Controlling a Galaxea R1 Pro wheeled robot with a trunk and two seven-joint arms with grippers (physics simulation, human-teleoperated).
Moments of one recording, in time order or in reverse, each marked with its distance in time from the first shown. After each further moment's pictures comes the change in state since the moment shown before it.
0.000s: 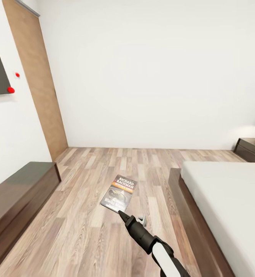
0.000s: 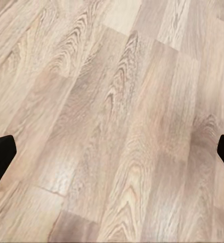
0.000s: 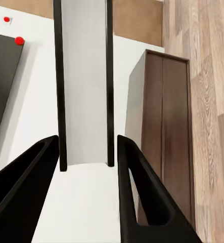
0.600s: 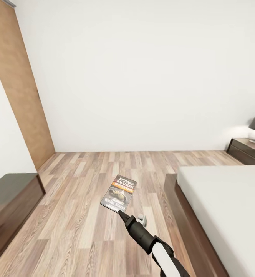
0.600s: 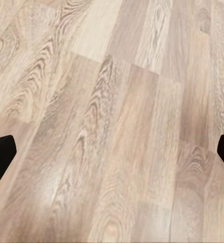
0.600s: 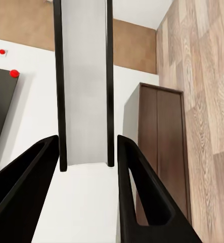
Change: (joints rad) left arm 0.000 0.001 0.000 0.000 0.000 0.000 0.000; right arm 0.000 0.000 0.000 0.000 0.000 -0.001 0.000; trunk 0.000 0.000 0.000
